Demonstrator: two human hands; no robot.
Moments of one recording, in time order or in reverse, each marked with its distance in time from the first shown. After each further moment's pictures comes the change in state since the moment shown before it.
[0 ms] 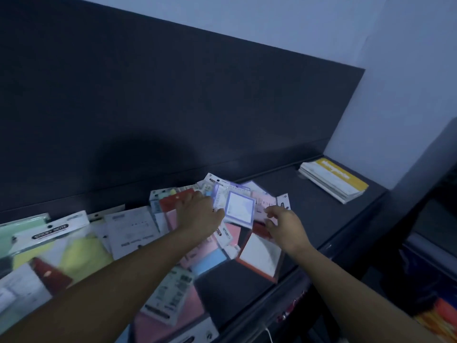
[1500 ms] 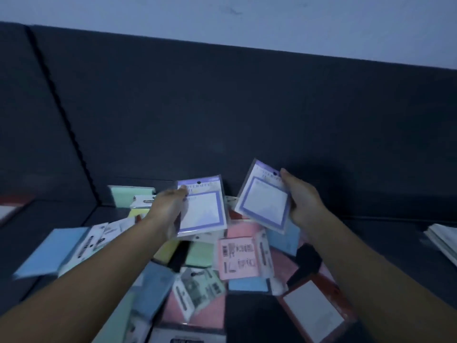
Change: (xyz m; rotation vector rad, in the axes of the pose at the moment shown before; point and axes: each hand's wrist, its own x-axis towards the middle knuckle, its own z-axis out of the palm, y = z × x) left_hand -0.051 -0.059 -0.073 -1.344 0.599 -0.838; right_hand 0.110 -0.116 0.001 1.265 -0.582 0.249
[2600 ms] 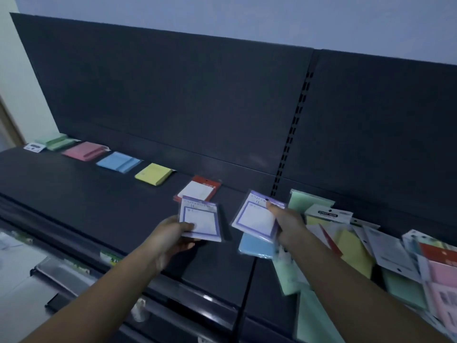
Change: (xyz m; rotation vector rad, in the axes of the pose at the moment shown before) left_hand -0.007 -0.005 -0.431 -0.025 0.110 -0.091; right_hand -0.097 0.215 0.375 -0.266 -0.180 0.221
